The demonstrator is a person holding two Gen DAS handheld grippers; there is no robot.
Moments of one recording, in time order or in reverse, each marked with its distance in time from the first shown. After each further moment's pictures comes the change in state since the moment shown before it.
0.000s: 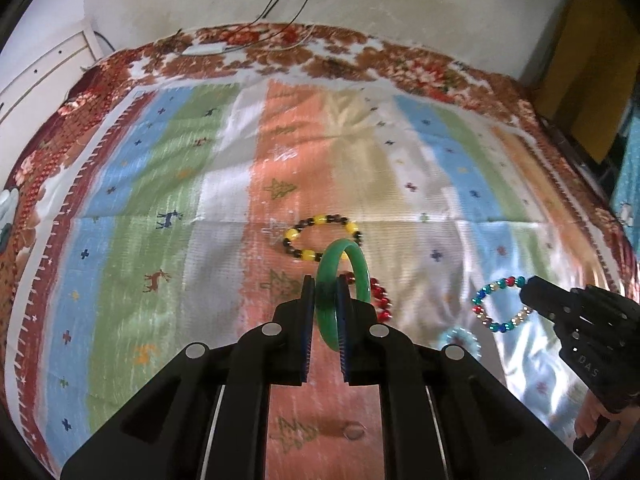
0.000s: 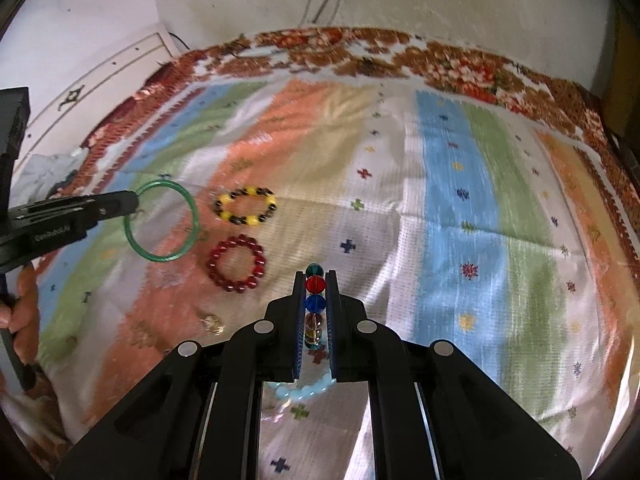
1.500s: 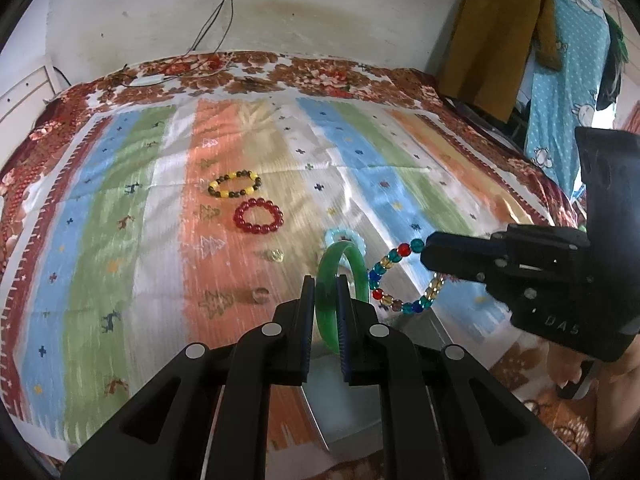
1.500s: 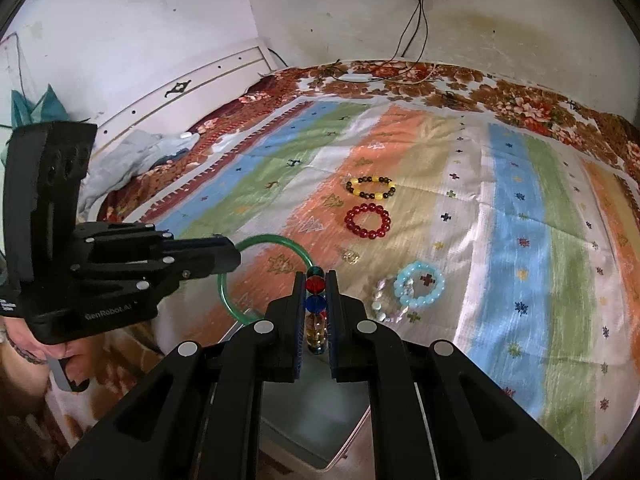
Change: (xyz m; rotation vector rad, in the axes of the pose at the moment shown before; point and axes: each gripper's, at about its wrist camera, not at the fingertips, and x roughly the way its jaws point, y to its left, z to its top) left arm -0.115 -0.046 -0.137 0.157 -0.084 -0.203; right arm -0.116 0.064 -0.092 -0.124 -0.101 0.255
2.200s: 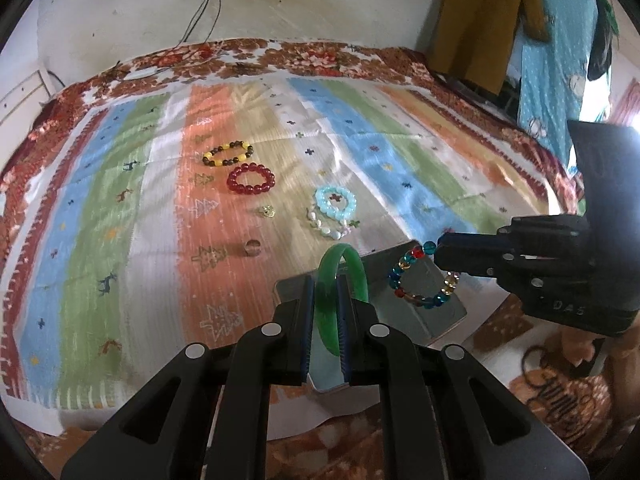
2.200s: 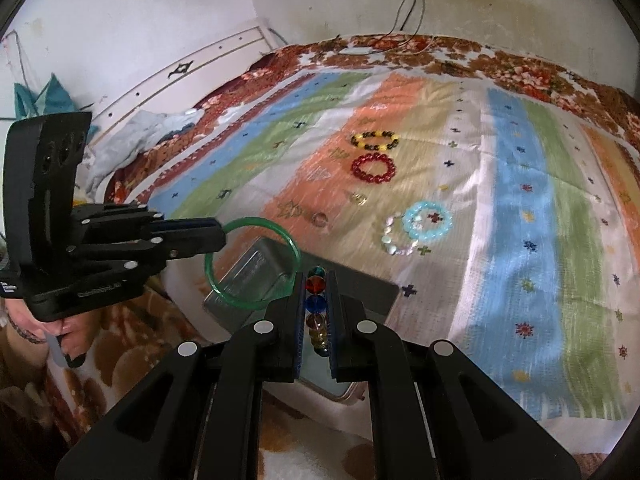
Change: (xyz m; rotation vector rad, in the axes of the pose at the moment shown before) left arm -0.005 -0.017 -0.041 0.064 0.055 0.021; right arm -0.006 0.004 -0.050 0.026 0.079 0.022
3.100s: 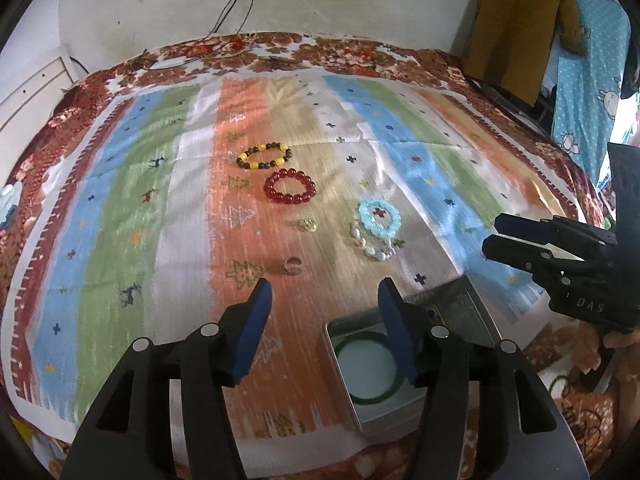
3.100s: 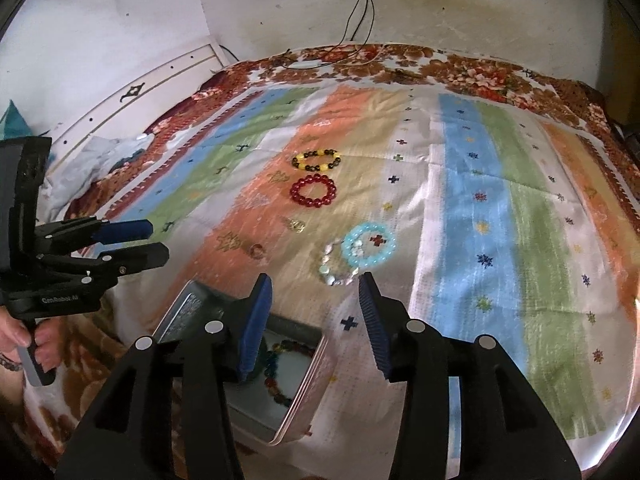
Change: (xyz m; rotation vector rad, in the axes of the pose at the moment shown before) left arm 0.017 0.032 0.028 -0.077 0.009 0.079; right arm 0.011 -0.039 0.020 0.078 -0.057 -0.157
